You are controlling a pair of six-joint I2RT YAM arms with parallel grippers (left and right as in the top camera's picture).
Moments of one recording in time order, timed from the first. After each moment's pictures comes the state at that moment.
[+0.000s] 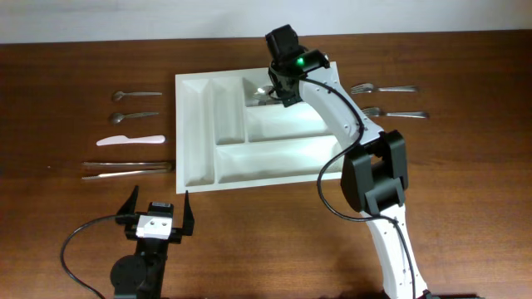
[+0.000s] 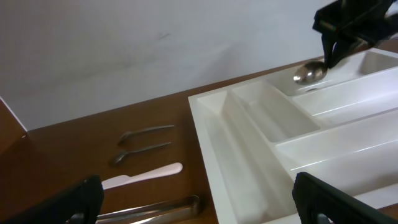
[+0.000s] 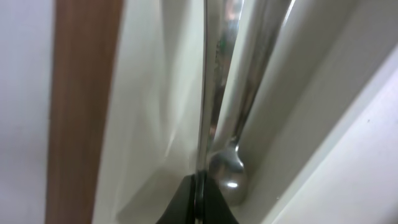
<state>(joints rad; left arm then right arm) -0.03 0.01 0.02 -0.08 0.02 0.23 0.41 2.48 2.28 -0.85 0.09 1.64</state>
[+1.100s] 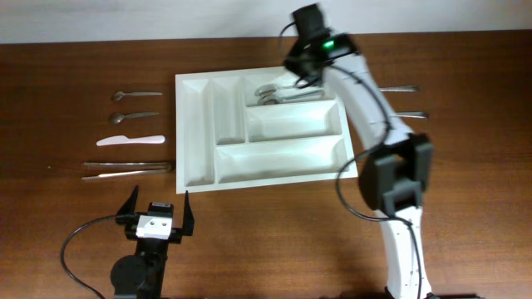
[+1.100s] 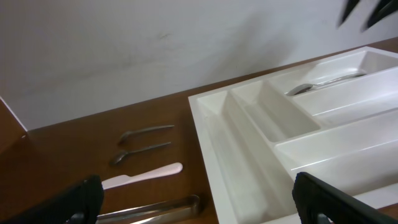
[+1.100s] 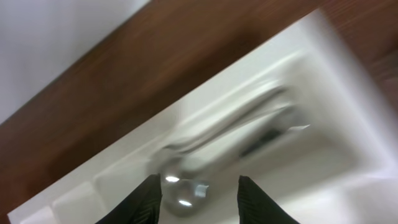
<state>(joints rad) -0.03 0.01 0.02 -0.08 0.02 0.23 0.28 2.37 2.33 -0.93 0.03 0.89</state>
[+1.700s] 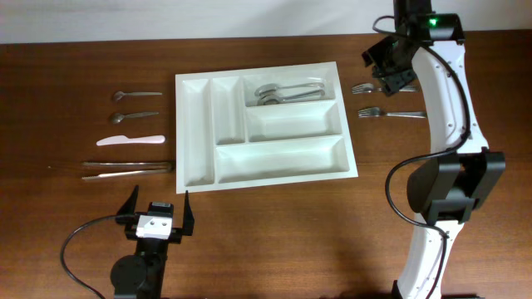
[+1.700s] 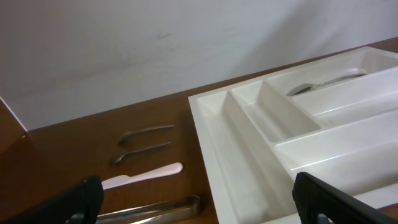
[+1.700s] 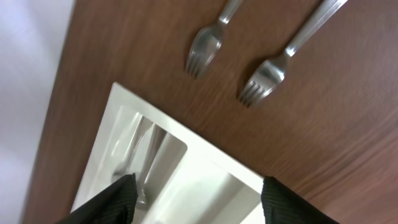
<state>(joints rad) -0.03 0.01 0.02 -0.08 0.02 0.23 0.01 2.22 2.27 -1.22 -0.09 1.15</state>
